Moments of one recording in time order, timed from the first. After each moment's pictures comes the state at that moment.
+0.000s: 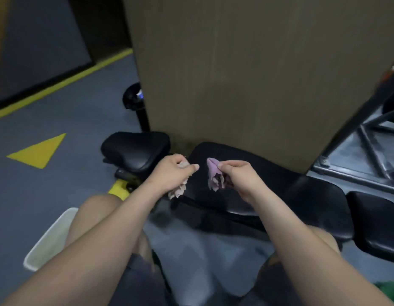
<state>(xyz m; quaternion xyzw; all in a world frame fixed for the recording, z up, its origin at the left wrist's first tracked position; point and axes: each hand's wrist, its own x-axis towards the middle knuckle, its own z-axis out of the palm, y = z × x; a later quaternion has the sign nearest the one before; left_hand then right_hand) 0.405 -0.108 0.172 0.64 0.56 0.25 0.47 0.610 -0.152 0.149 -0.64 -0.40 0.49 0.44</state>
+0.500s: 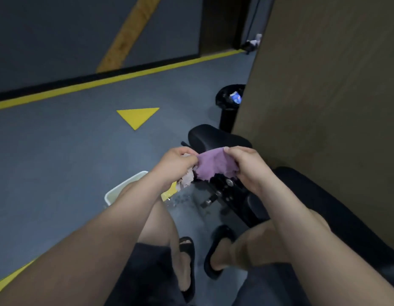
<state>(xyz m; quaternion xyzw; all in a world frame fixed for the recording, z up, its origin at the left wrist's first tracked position) 0.206 -0.120 0.175 0.43 0.66 0.42 0.46 0.401 -0.070 0.187 -0.51 -0.51 0.60 0.36</state>
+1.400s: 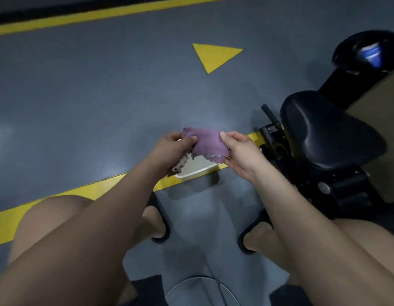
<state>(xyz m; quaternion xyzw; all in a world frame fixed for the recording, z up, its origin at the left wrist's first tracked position) -0.008 -0.130 0.024 0.19 0.70 0.51 0.47 0.141 -0.011 0.014 -0.45 -0.44 0.75 0.18</state>
